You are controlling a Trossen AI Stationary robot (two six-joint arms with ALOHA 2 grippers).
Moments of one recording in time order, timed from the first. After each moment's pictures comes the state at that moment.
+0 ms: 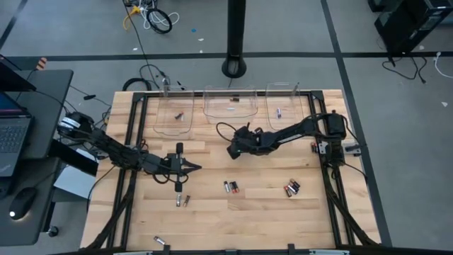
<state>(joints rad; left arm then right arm) -0.37 1.25 0.19 0.95 -0.42 0.06 -0.07 1.97 1.05 -0.21 0.52 0.80</state>
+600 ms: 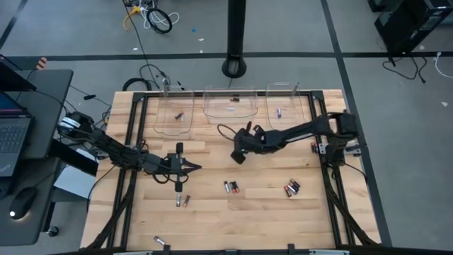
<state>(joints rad) -0.37 1.25 0.19 0.95 -0.42 0.06 -0.04 1.81 1.04 -0.29 0.43 0.54</state>
